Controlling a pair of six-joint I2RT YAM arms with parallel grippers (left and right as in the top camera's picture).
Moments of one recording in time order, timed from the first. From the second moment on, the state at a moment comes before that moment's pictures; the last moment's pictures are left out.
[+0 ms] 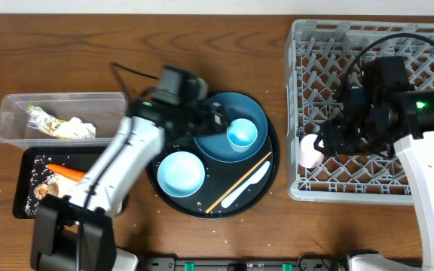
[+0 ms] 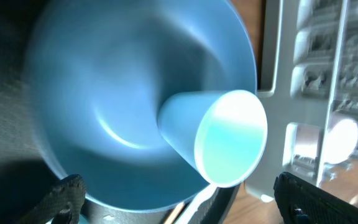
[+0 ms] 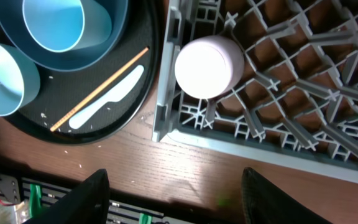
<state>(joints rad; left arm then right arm) -0.38 1.60 1.16 -0.67 0.41 -0.50 0.12 1.41 1.49 -1.47 -0.19 0.05</state>
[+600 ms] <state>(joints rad) -0.63 1.66 1.16 -0.61 0.03 -0.68 0.12 1.41 1.49 -1.48 -0.19 0.05</state>
